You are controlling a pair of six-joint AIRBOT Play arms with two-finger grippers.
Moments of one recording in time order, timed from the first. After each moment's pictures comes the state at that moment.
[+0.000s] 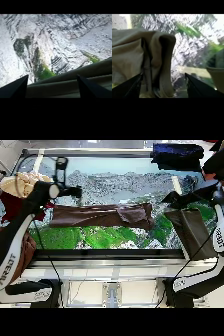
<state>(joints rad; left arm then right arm) -0.29 -1.43 1.35 1.62 -0.71 -1.56 -0.35 -1.70 1.44 2.28 -1.30 -1.89</state>
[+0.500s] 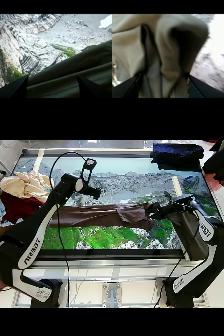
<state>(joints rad) -0.43 -1.66 1.62 1.64 -0.94 -1.57 -0.22 -1.89 1.35 2.47 -1.29 -2.00</state>
